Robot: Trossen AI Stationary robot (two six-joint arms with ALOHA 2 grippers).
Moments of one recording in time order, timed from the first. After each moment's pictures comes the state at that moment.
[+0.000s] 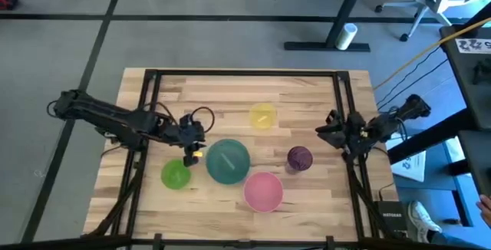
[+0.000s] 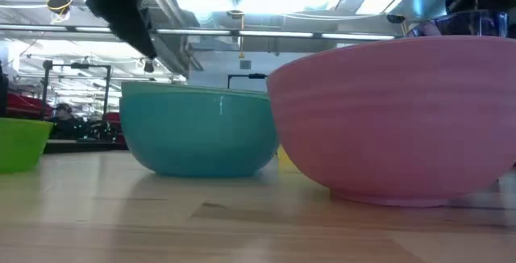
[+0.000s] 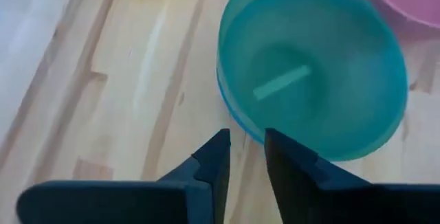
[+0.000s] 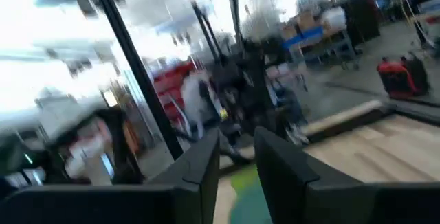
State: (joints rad) left arm -0.22 1.14 0.85 -0.65 -0.26 -0.37; right arm 0.54 0.29 0.36 0.02 0.49 0.36
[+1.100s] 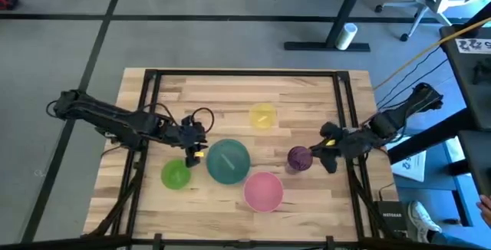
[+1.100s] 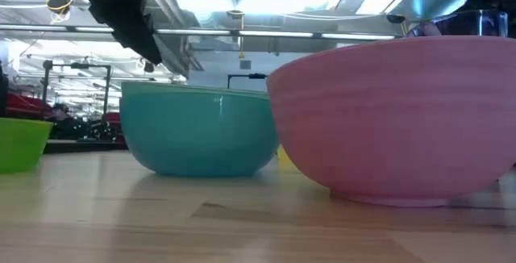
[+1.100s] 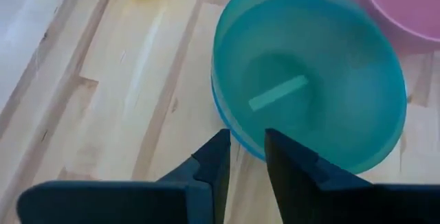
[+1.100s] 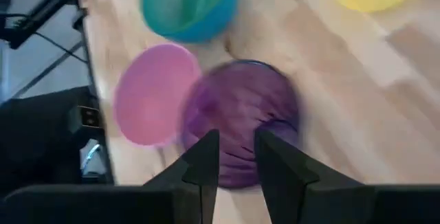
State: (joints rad) left arm -0.22 1.14 0.82 -0.58 -0.26 -0.38; right arm 0.57 0.90 0.87 -0.81 0.30 1.00
